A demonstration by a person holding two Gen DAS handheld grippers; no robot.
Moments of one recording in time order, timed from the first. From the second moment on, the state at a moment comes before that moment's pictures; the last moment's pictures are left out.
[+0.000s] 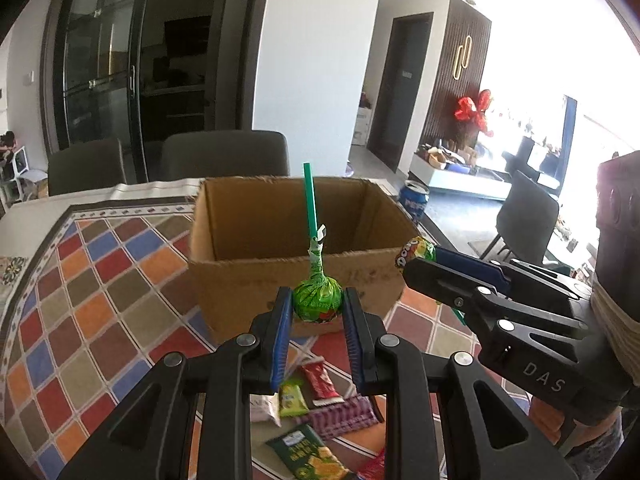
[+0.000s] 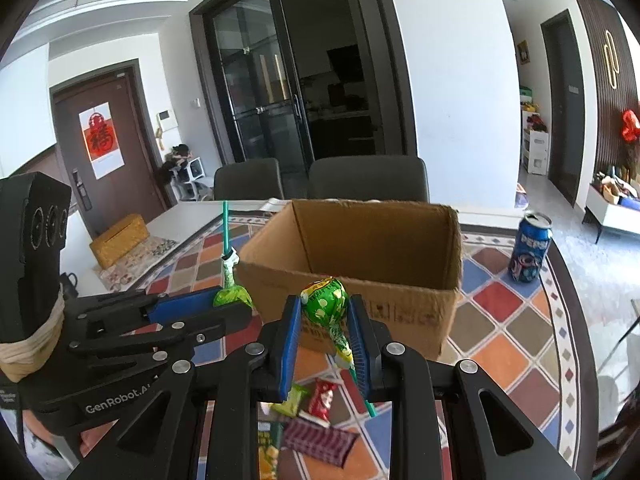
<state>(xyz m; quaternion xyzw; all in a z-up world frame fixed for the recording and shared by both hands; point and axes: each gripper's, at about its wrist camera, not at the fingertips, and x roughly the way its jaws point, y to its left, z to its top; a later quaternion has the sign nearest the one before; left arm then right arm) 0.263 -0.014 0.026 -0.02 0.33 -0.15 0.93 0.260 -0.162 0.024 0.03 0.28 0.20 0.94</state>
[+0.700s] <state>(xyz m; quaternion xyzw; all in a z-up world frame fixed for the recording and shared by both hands) 0.339 0.016 0.032 0.00 0.32 -0.14 0.94 0.321 -0.132 0.032 0.01 0.31 0.17 0.94</state>
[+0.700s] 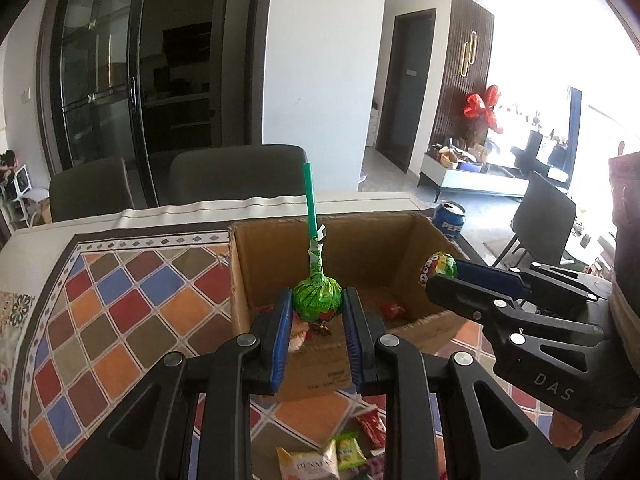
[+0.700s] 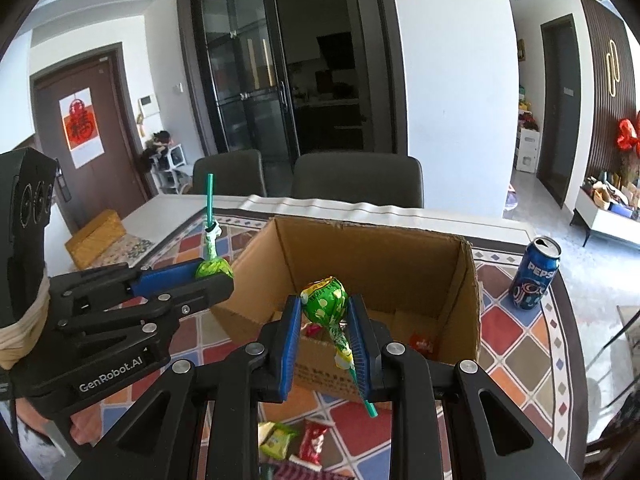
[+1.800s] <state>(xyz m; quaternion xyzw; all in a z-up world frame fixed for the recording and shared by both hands) 0.287 0.029 0.035 0.03 0.32 -0.11 0.94 0.287 -0.120 0.030 -0.02 0.31 0.13 0.94</state>
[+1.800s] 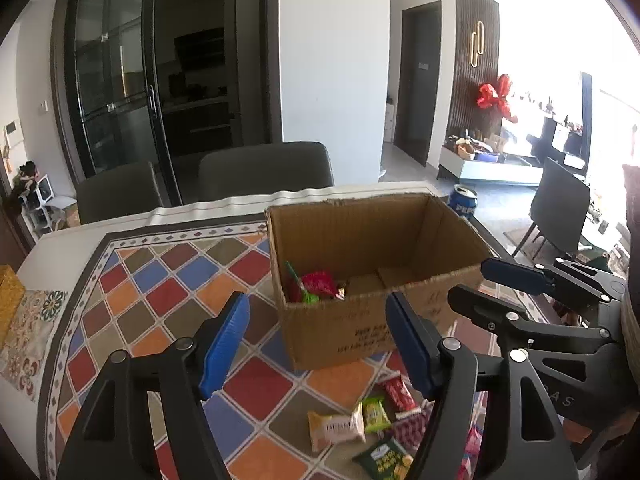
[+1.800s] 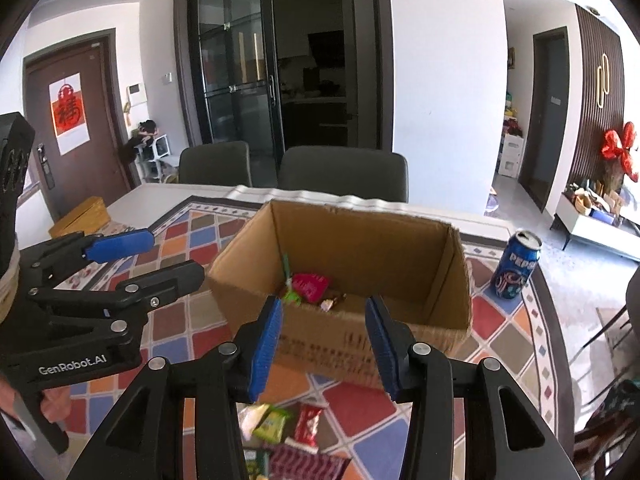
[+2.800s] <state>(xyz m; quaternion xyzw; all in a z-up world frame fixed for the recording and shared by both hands) 0.269 0.033 -0.077 0.03 0.44 -0.15 0.88 0.269 -0.114 -0.069 -0.01 0.43 0.13 0.90</state>
